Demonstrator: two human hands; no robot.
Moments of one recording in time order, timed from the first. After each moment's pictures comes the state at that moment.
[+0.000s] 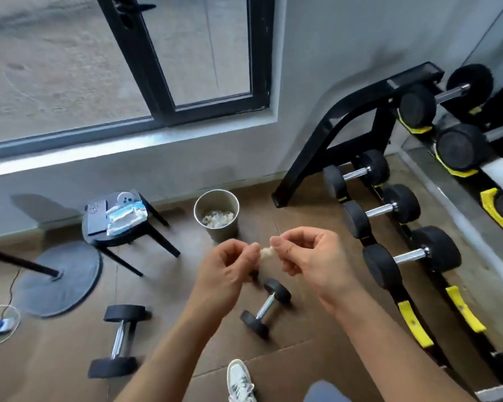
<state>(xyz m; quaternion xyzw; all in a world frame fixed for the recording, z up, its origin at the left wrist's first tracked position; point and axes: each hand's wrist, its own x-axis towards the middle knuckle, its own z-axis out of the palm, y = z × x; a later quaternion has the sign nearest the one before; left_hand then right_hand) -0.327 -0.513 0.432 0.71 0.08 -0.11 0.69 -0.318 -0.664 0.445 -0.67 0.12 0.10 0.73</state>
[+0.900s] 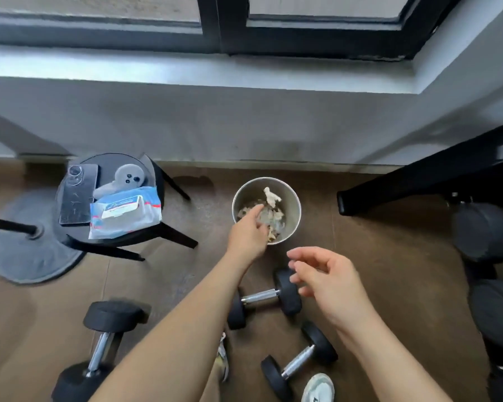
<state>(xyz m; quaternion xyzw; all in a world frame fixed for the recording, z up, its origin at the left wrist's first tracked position) 0.070 -0.339 0.054 0.84 0.22 -0.19 0.46 0.018 -0.481 0.156 -0.75 0.17 0.25 0.58</state>
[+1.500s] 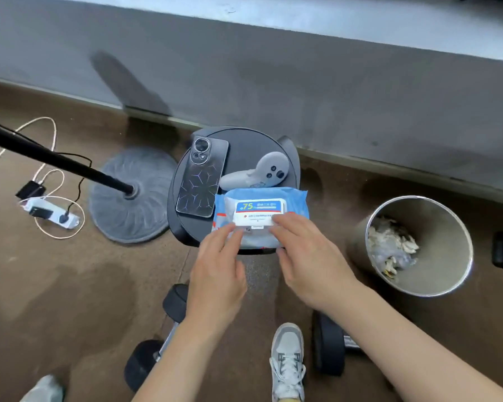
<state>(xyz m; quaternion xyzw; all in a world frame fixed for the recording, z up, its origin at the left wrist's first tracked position) -0.031 -0.048 -0.037 0.93 0.26 0.07 0.24 0.076 -0.181 -0.021 -0.87 -0.38 0.19 0.25</state>
